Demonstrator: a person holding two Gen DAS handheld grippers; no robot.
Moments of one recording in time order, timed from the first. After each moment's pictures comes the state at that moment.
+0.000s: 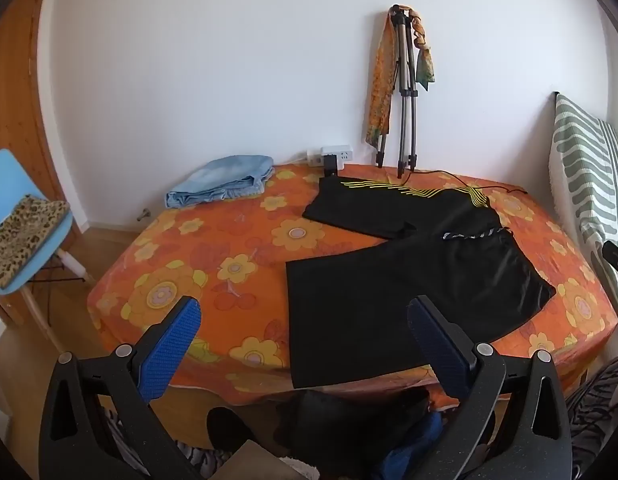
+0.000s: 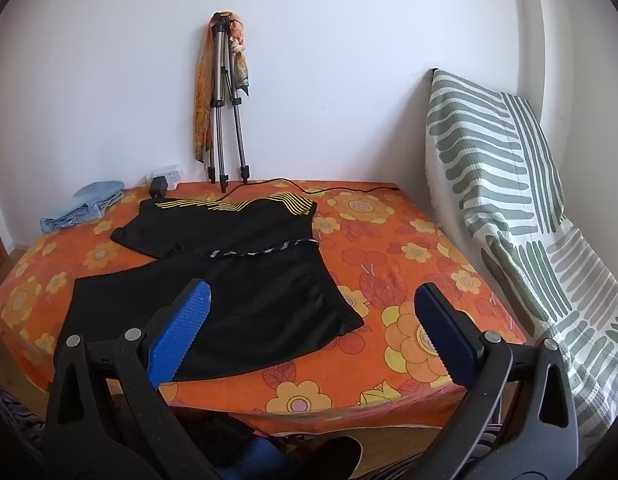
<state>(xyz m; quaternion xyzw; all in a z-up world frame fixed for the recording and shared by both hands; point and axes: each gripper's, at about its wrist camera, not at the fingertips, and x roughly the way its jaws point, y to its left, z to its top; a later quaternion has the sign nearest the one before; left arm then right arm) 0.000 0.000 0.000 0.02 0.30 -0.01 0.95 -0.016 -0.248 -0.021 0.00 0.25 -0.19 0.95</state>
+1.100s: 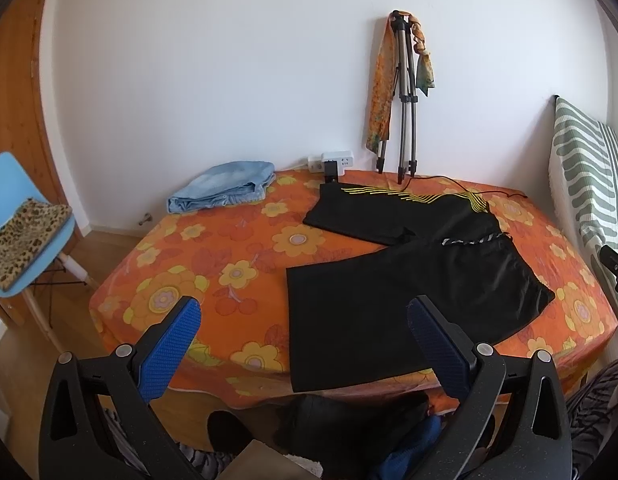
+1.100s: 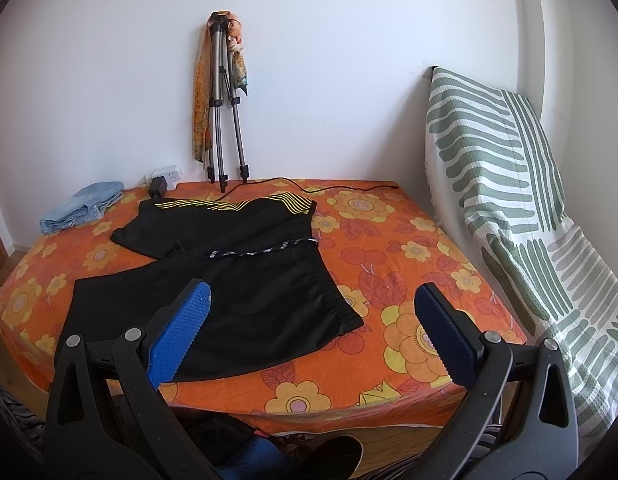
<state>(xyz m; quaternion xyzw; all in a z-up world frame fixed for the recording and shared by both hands) 0.002 0.000 0.007 0.02 0.29 -0.01 0.96 -0.014 -0.251 -0.022 0.00 0.25 -0.19 0.95</state>
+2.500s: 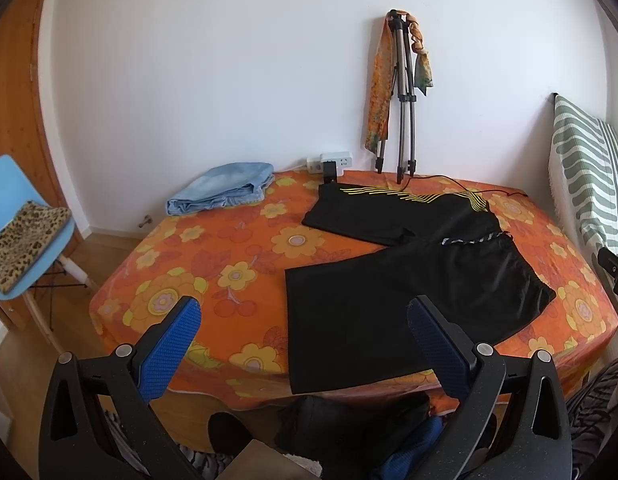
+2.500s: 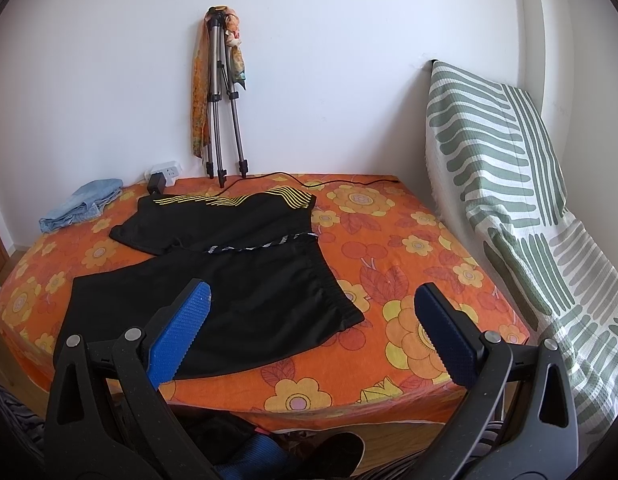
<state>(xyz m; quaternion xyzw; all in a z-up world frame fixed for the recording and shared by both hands) 0.001 -0.003 0.005 0.03 0.29 -0.01 0.96 -0.012 -0.255 -0.031 0.00 0.25 -0.19 0.95</state>
